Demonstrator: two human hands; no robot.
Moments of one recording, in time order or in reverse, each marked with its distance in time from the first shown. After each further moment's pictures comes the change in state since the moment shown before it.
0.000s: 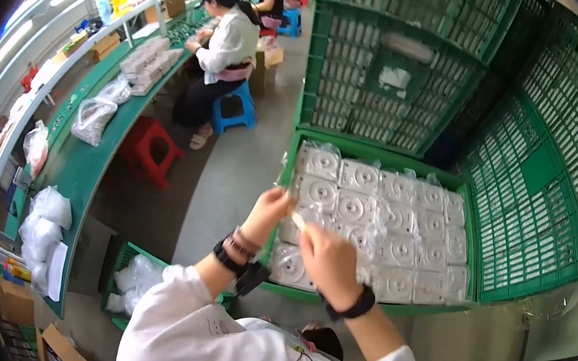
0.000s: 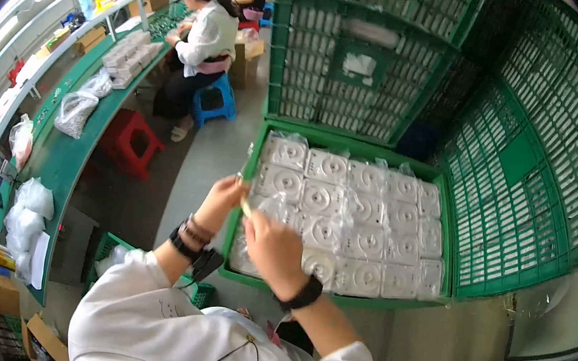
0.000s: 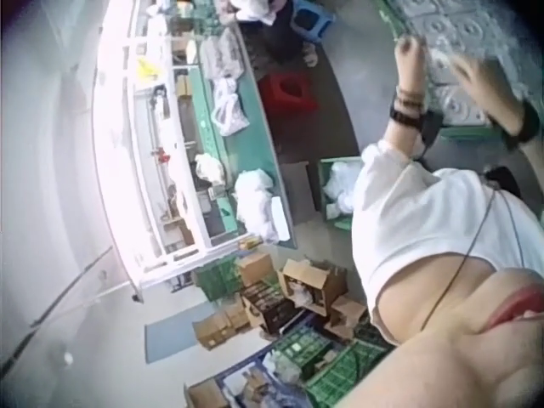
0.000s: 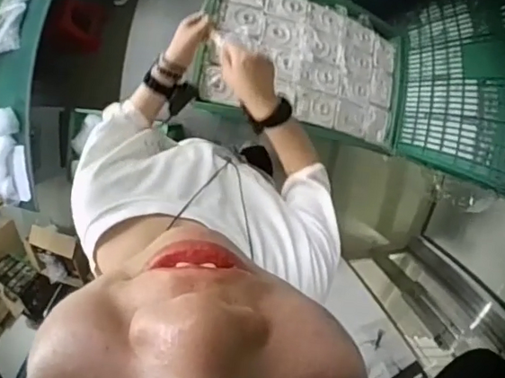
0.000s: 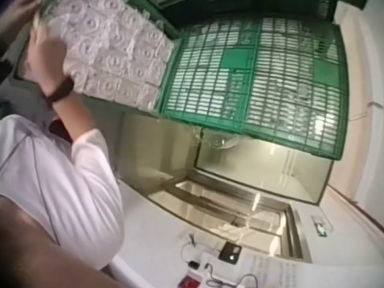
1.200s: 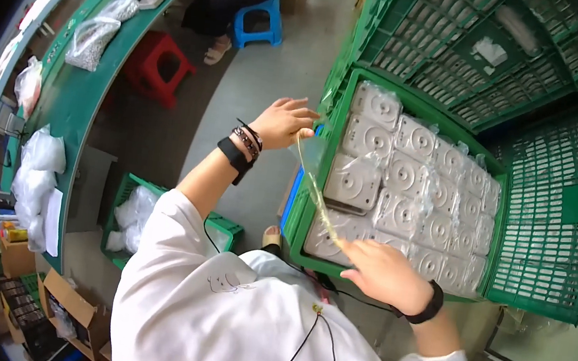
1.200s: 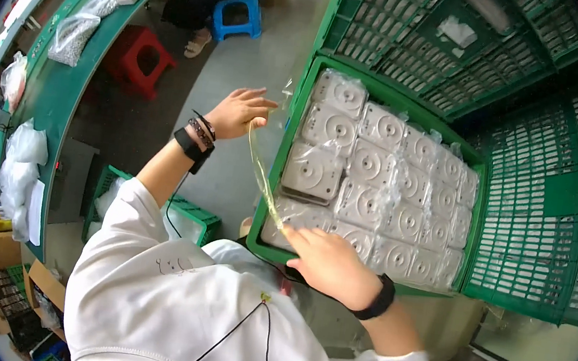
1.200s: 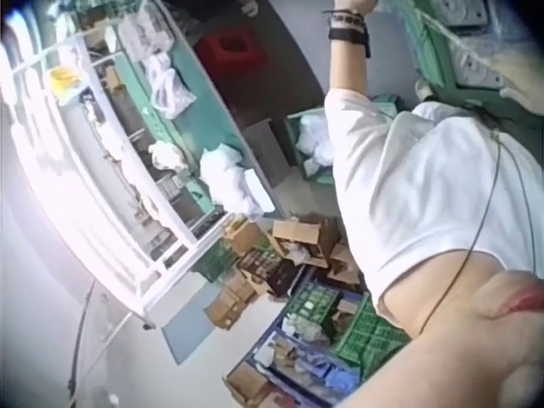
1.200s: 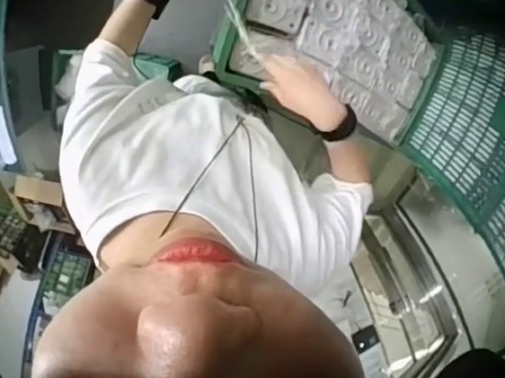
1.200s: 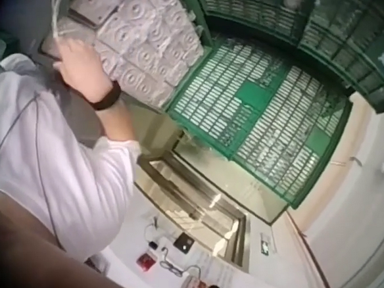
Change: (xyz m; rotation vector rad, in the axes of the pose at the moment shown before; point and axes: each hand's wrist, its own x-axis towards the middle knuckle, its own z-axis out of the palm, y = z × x) left_hand 0.110 -0.076 -0.169 1.412 -0.332 0.766; right_hand 0.015 0.018 0.041 -0.047 -0.711 -0.095
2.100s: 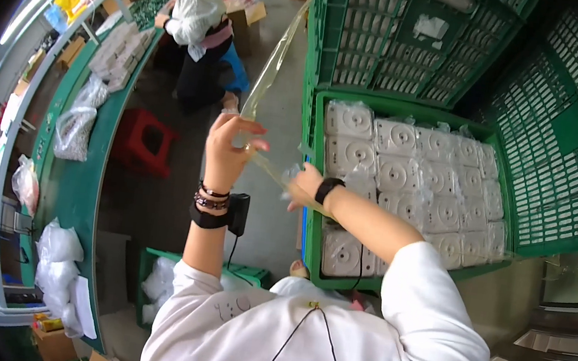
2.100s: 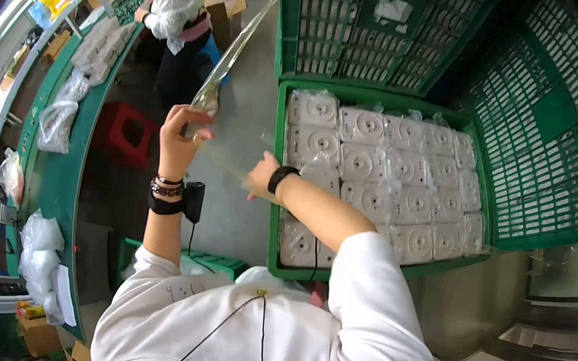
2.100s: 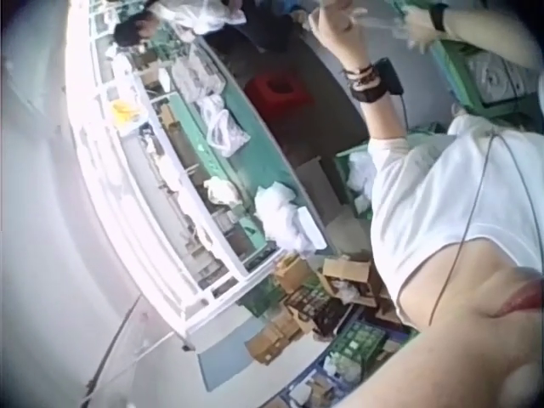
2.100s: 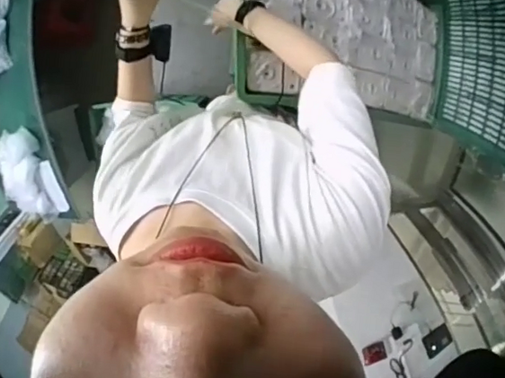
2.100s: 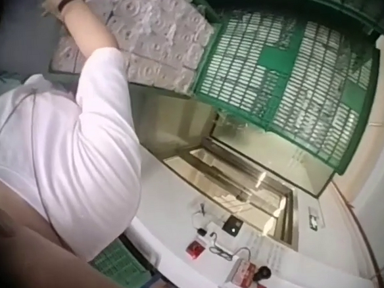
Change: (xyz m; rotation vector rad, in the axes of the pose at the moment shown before) left_hand 0.046 0.010 -0.119 -0.450 0.462 -0.288; right_hand 0.218 0.104 0.090 -0.583 -0.324 -0.110
